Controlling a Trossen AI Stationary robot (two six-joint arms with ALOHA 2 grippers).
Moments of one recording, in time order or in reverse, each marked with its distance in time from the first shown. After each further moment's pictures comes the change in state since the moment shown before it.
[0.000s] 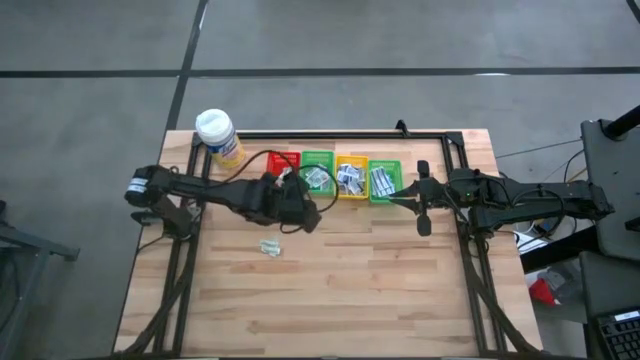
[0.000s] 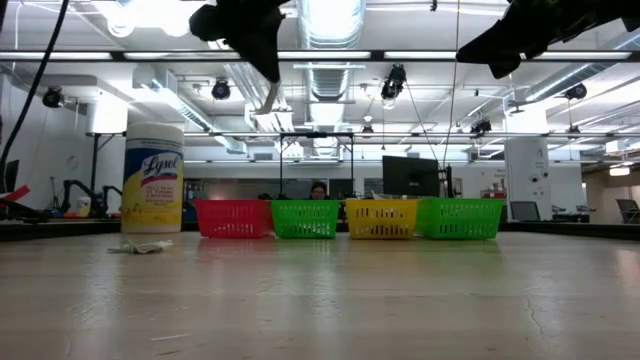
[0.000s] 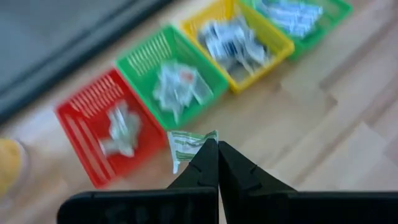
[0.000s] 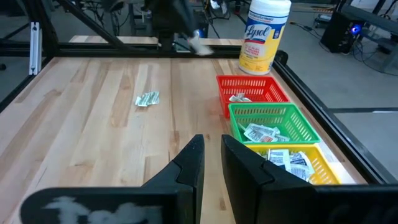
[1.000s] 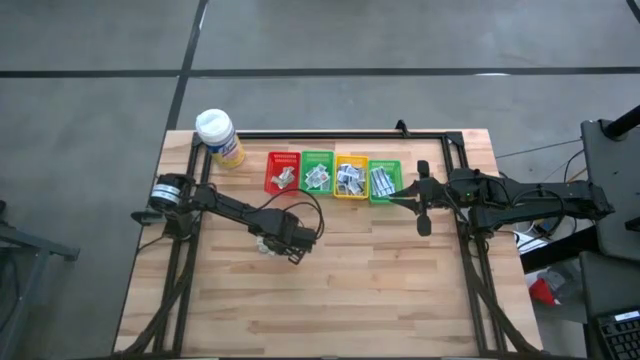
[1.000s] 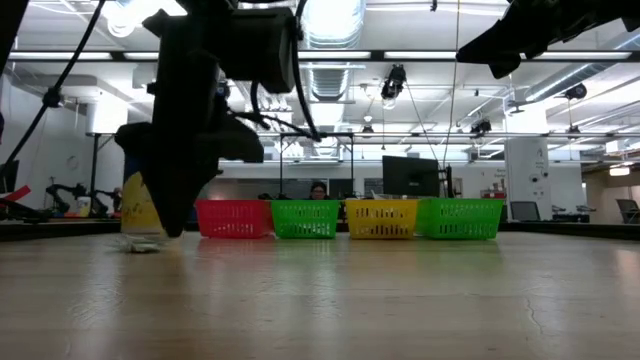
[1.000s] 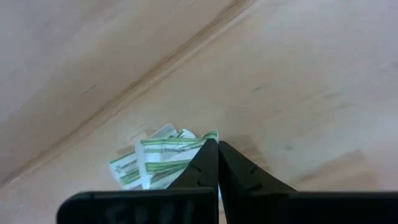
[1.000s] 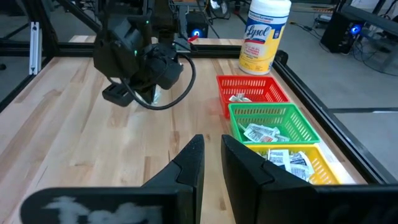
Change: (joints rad) left arm -0.020 0.190 -0.379 0.138 0.543 -0.255; right arm 0.000 0.000 0.000 0.000 0.000 -0.001
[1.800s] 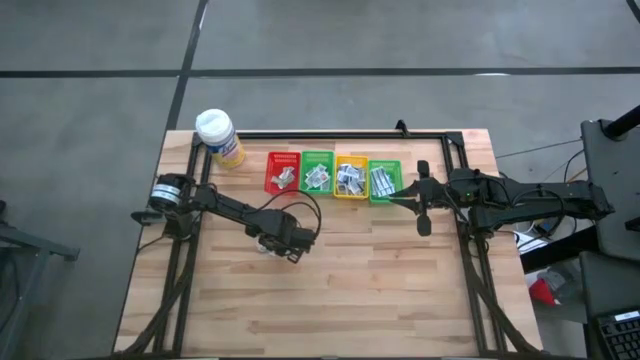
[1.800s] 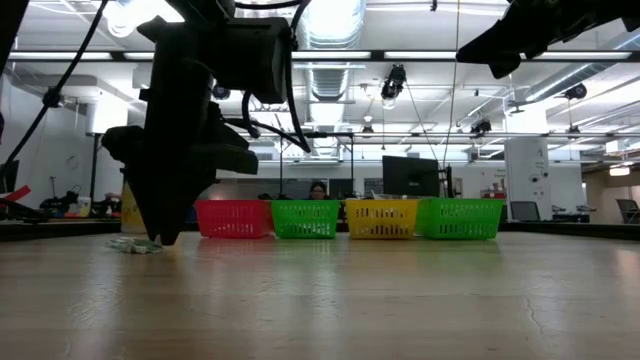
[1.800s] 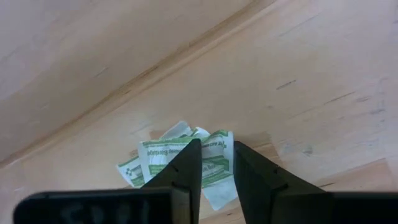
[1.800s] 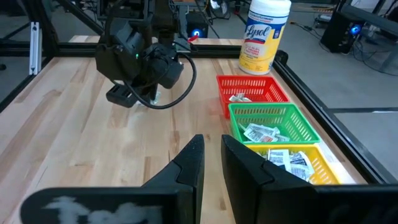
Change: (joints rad) left arm 0.000 0.002 -0.022 -0.003 0.007 -0.076; right arm 0.000 0.000 0.000 0.000 0.000 0.000
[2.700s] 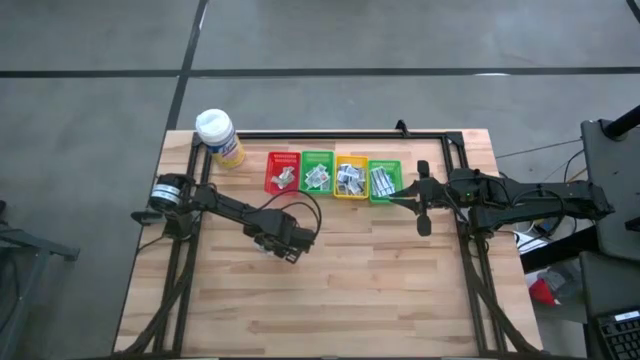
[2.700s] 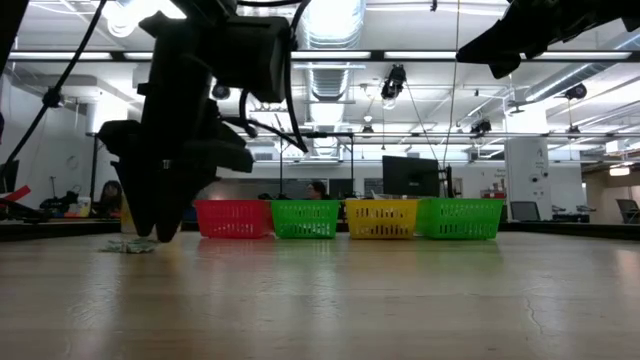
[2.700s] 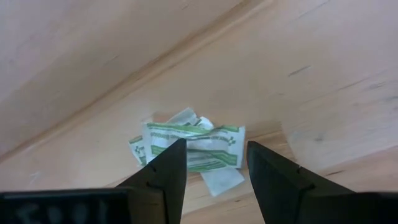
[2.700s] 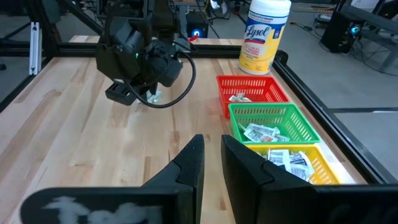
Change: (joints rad) left arm -0.001 0.000 0.015 -0.052 0.022 0.000; right arm 0.000 0.000 0.000 0.000 0.000 0.000
